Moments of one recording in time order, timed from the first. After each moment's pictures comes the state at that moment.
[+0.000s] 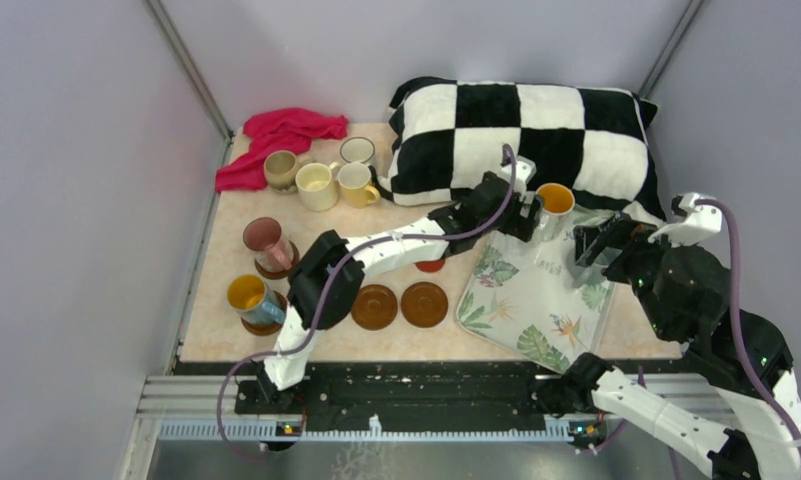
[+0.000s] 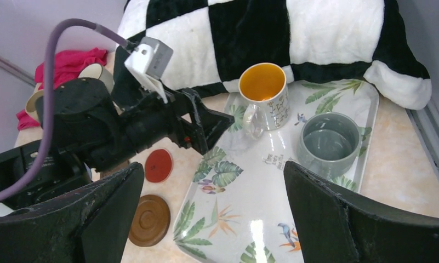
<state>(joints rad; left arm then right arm) -0.97 2.11 1.70 0.04 -0.12 -0.27 0.74 0.56 1.26 -0.99 0.68 0.51</state>
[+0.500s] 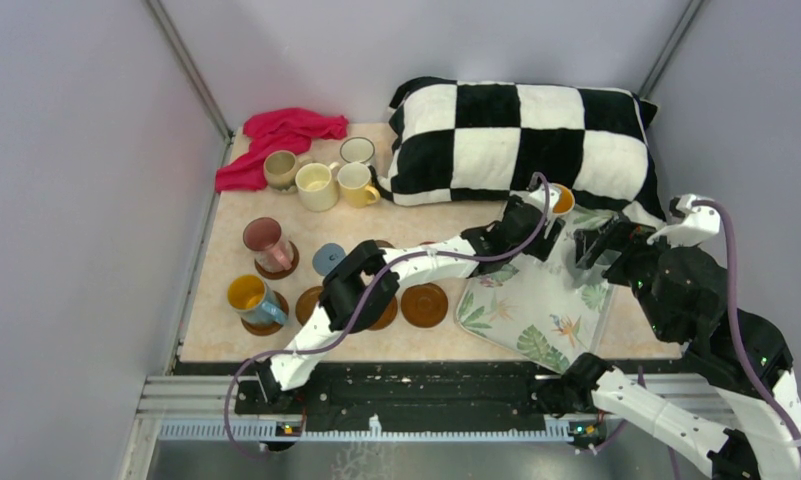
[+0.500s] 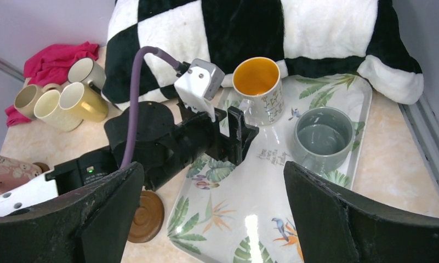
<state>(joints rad) -1.08 2.31 1.87 0.02 -0.28 -0.27 0.74 0.56 1.26 -1.02 0.69 0.52</state>
